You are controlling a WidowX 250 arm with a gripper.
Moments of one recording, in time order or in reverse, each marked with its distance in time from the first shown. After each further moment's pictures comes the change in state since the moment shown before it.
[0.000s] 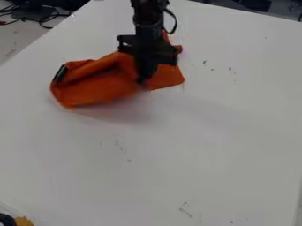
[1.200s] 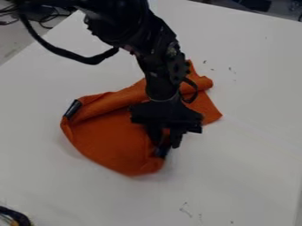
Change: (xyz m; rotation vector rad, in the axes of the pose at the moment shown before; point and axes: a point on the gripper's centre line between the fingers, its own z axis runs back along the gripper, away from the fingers) arm -0.108 -0.070 -0.017 -0.116 0.006 0.102
